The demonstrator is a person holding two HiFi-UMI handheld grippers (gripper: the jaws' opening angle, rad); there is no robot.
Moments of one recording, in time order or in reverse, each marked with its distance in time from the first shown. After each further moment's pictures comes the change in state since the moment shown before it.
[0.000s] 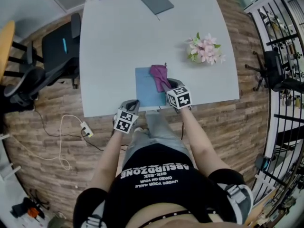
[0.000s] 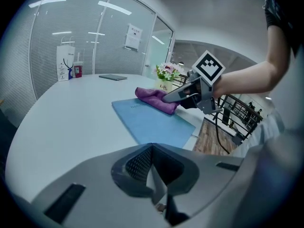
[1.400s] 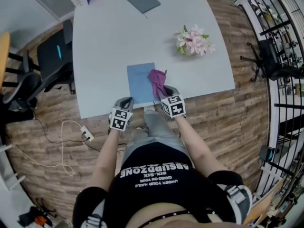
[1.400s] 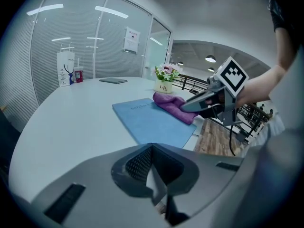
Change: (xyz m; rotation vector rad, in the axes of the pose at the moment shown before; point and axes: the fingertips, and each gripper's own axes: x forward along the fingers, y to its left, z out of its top) left arm 0.002 -0.001 -0.002 0.040 -0.021 0.042; right arm -0.038 0.017 -0.052 0.073 -0.046 -0.101
